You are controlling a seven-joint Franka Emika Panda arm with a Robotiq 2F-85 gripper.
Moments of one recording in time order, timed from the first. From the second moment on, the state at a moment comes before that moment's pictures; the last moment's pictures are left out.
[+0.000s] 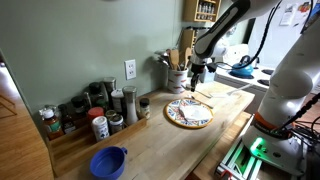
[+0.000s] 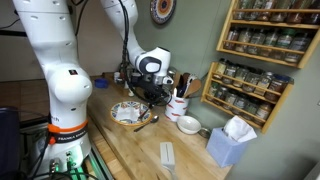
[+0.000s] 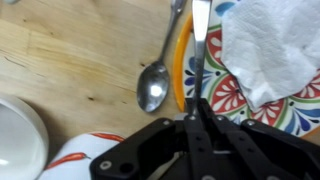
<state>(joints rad) -0.01 -0.21 -0.07 -2.73 0.10 2.55 -0.53</state>
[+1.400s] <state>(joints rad) 0.14 -0.20 -0.05 -2.72 0.20 2.37 -0.55</state>
